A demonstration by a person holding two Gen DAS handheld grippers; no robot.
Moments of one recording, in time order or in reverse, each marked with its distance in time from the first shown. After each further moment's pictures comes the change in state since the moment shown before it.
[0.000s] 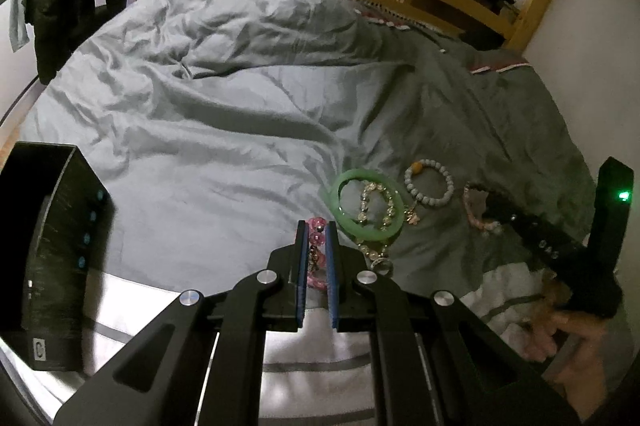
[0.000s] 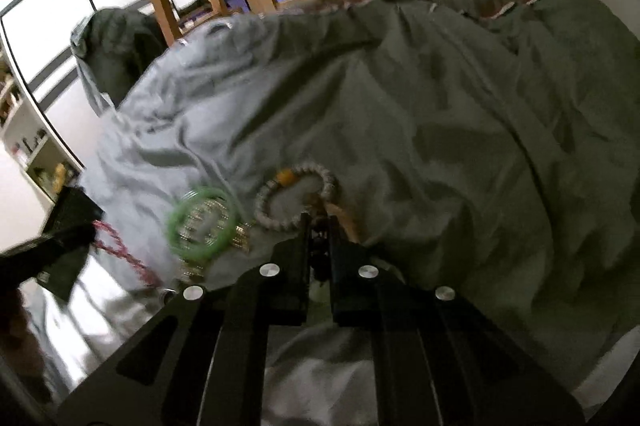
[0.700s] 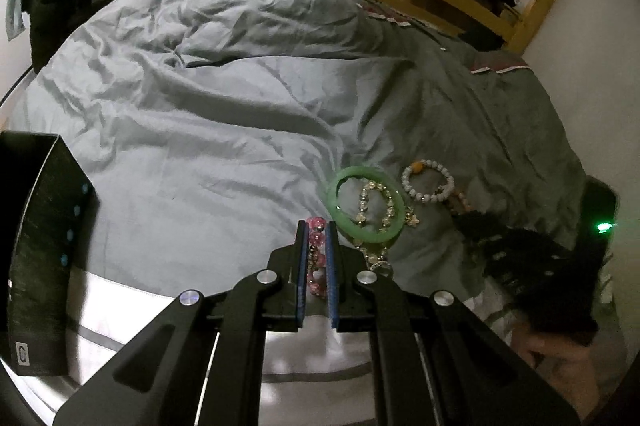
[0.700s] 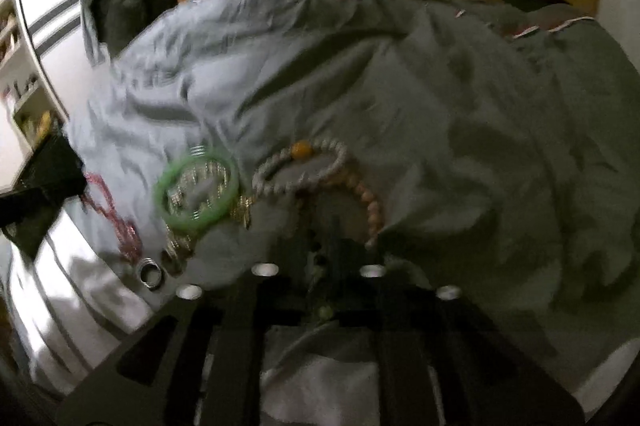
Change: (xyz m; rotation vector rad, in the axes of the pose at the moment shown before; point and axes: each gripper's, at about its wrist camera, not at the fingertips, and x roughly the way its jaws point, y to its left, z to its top) left arm 0.015 0.002 -0.002 -0.016 0.021 -0.027; right arm 0.041 0.028 -0.022 -0.199 0.095 -0.086
